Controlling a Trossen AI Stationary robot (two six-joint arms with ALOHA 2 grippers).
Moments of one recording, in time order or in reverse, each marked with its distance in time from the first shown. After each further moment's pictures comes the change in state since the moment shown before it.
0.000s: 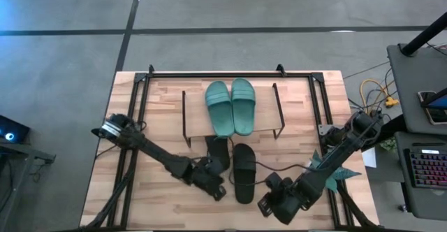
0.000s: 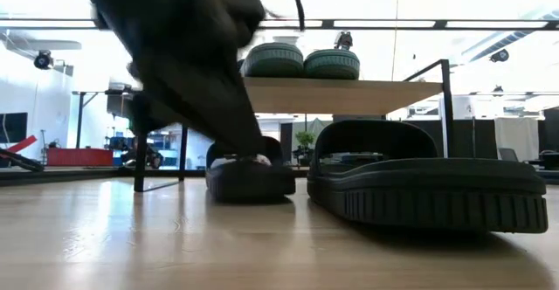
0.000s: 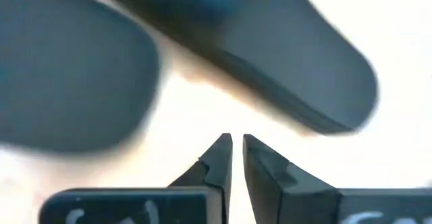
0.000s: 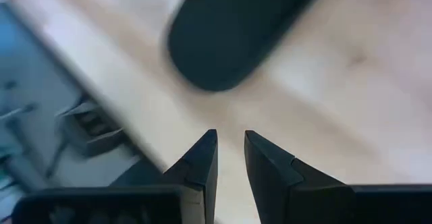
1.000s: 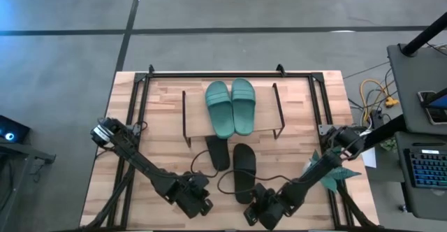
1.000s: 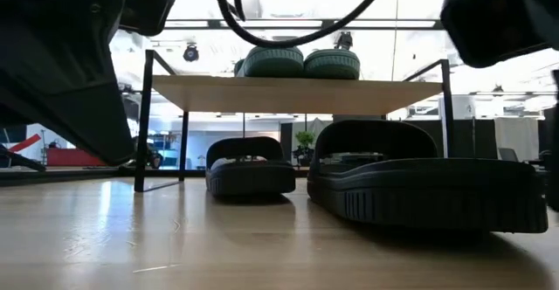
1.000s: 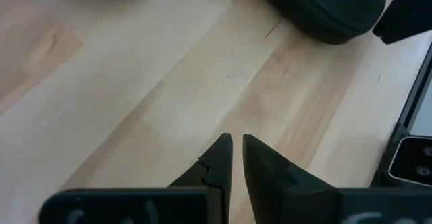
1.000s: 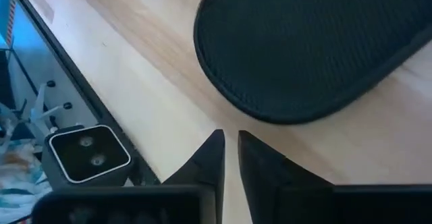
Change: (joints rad) left arm -0.192 -0.033 -0.003 -0.162 -0.080 -0.324; right arm -0.036 0.251 0.005 0.405 0.001 -0.055
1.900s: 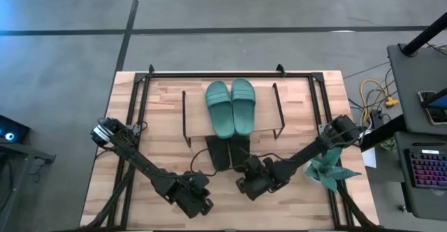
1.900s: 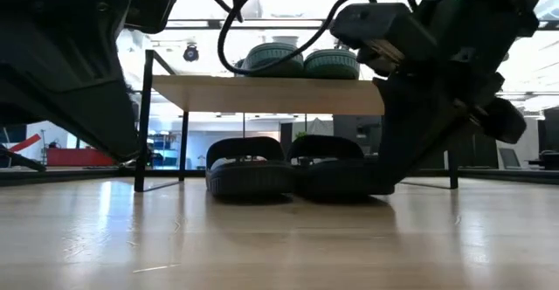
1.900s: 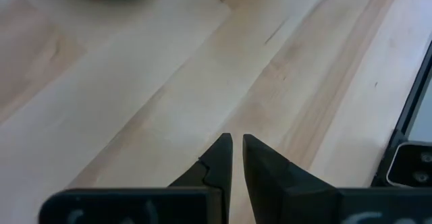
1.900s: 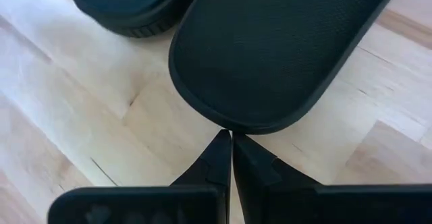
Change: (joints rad) left arm 0.001 -0.001 0.001 0.003 -0.020 0.000; right arm -0.224 -0.064 0.001 -0.341 0.114 -0.206
